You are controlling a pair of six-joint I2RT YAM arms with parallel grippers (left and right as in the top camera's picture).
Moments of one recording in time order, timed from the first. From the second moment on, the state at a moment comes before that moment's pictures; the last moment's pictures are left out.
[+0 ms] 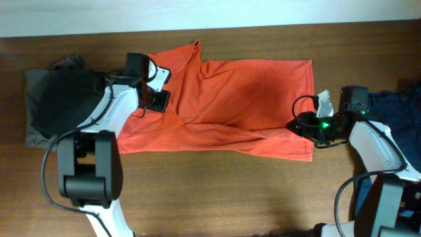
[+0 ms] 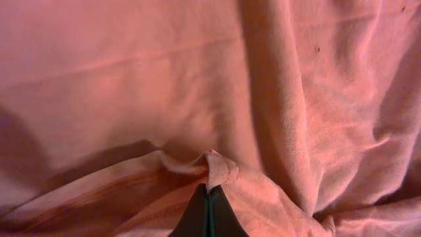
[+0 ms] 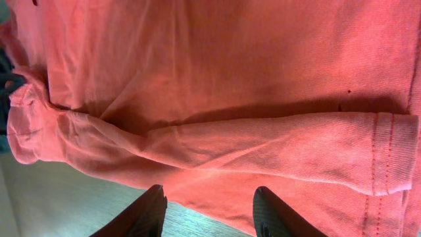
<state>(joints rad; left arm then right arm) -0.12 2.04 1.45 -0.63 0.20 0.22 -0.25 1.59 0.95 -0.67 -0.62 0.10</state>
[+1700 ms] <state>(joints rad) -0.12 1.99 1.32 -0.87 0.21 0.22 -0.17 1.76 0.95 -0.63 -0.41 0.25</state>
